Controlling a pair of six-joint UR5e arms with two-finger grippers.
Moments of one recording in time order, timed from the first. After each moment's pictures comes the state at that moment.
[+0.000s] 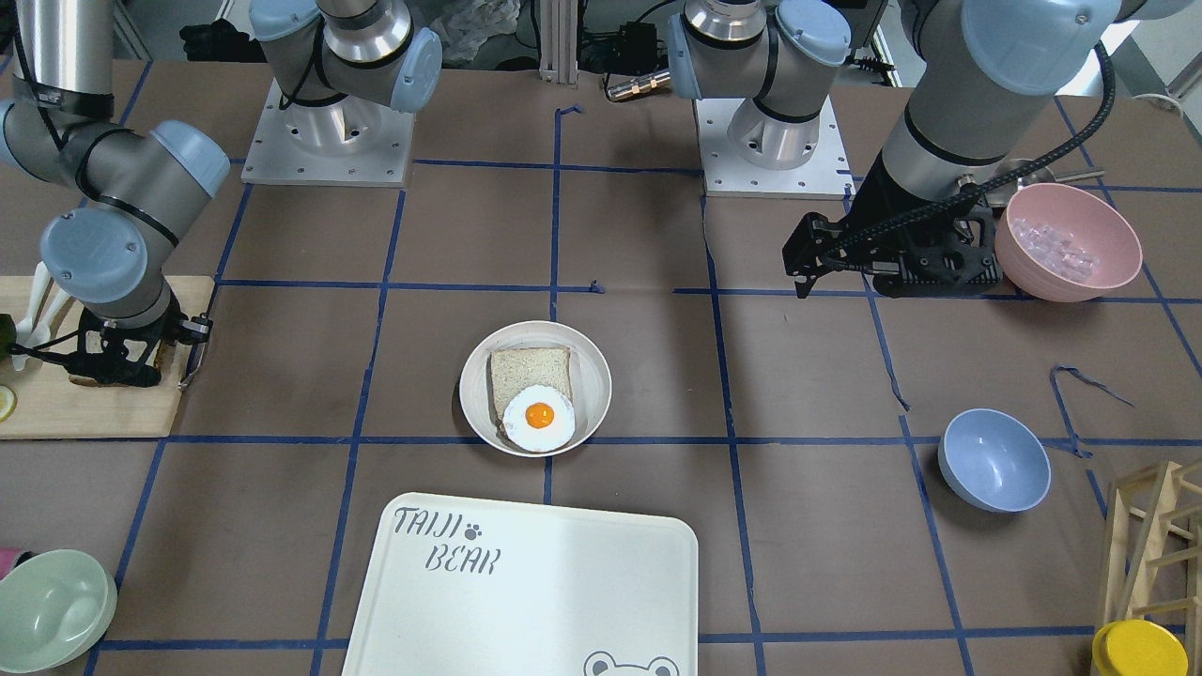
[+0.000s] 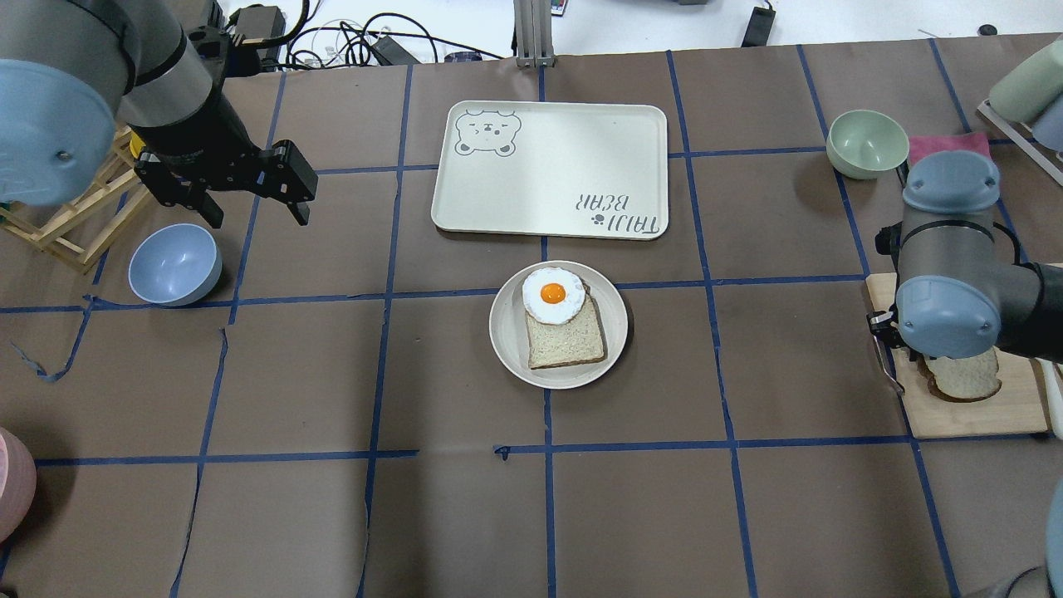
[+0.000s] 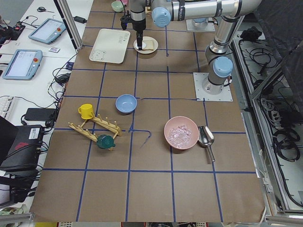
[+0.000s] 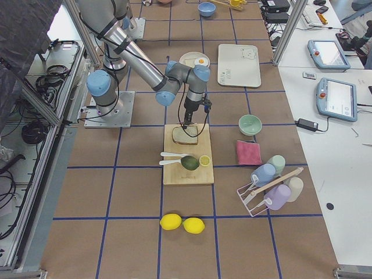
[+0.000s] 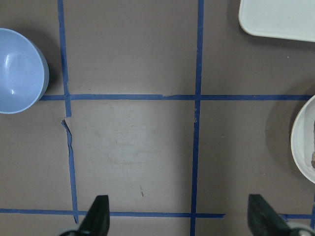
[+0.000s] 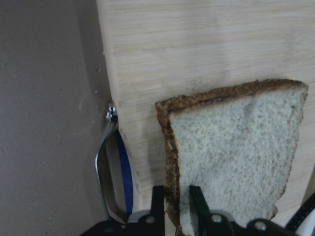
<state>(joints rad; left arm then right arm) -1.50 -1.62 -1.62 -1.51 1.60 0.06 1.20 -1.31 2.14 -2.29 -1.98 -0.25</state>
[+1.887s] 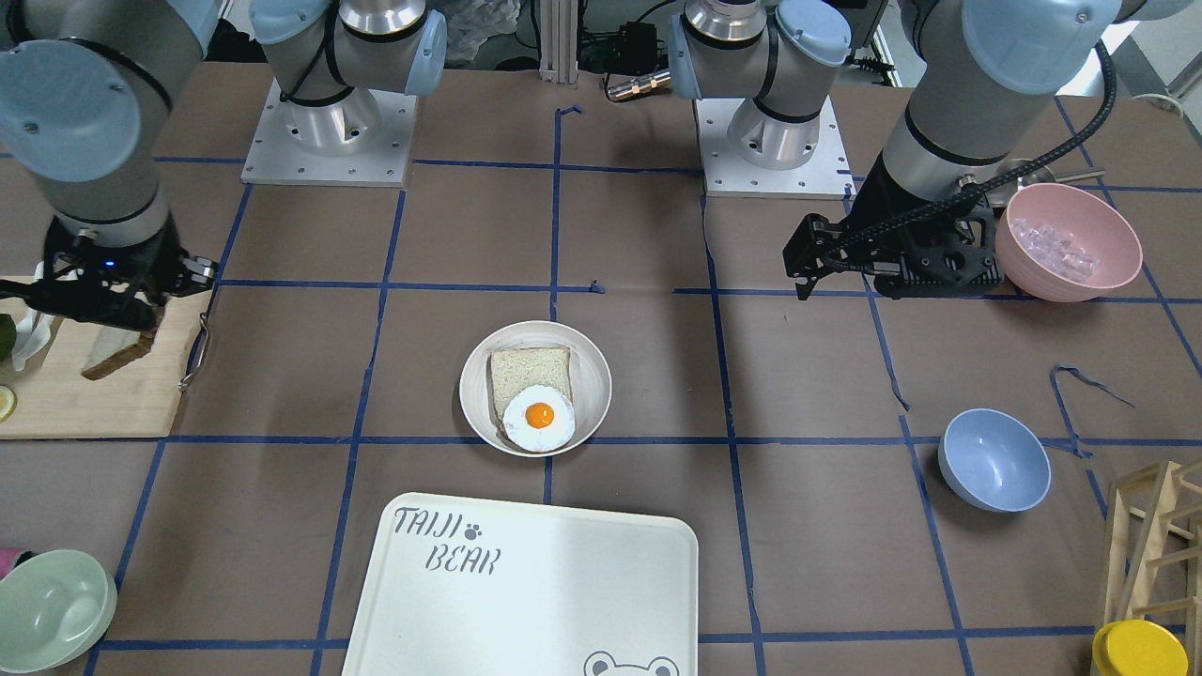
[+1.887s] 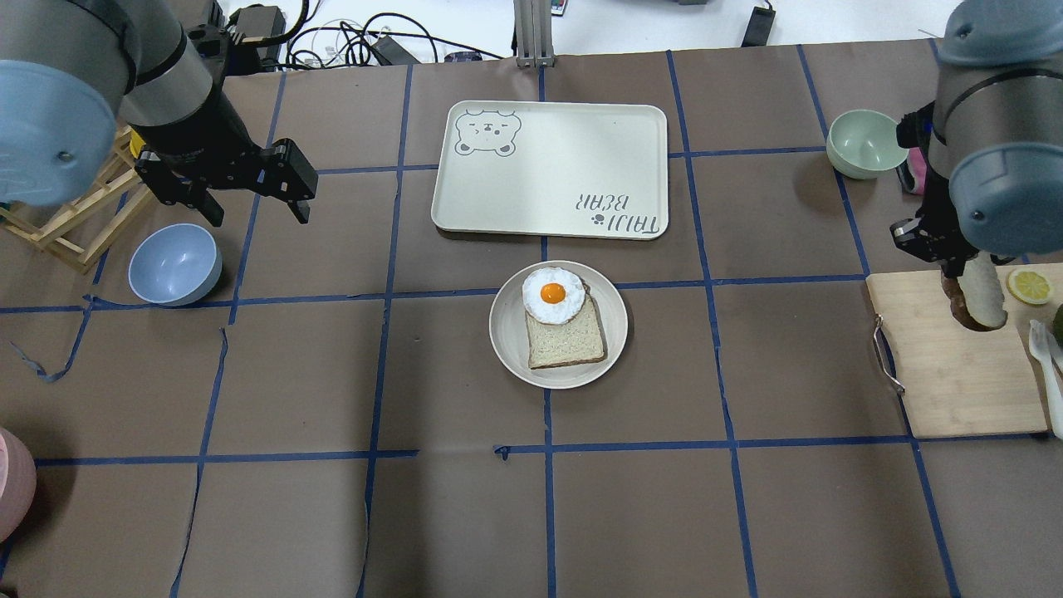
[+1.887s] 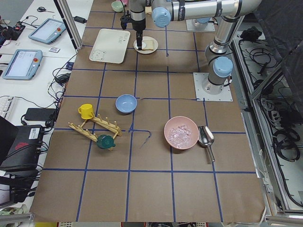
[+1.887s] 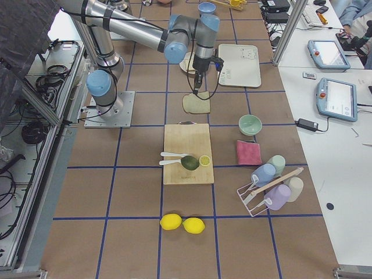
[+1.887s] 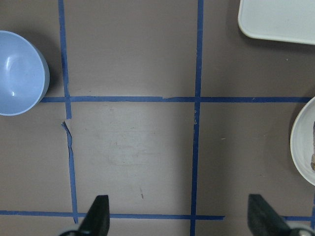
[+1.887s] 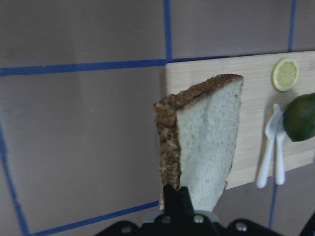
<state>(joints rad) -1.50 -1.62 -1.62 -1.50 1.60 0.06 1.47 -1.51 1.81 -1.77 -1.91 -0.01</state>
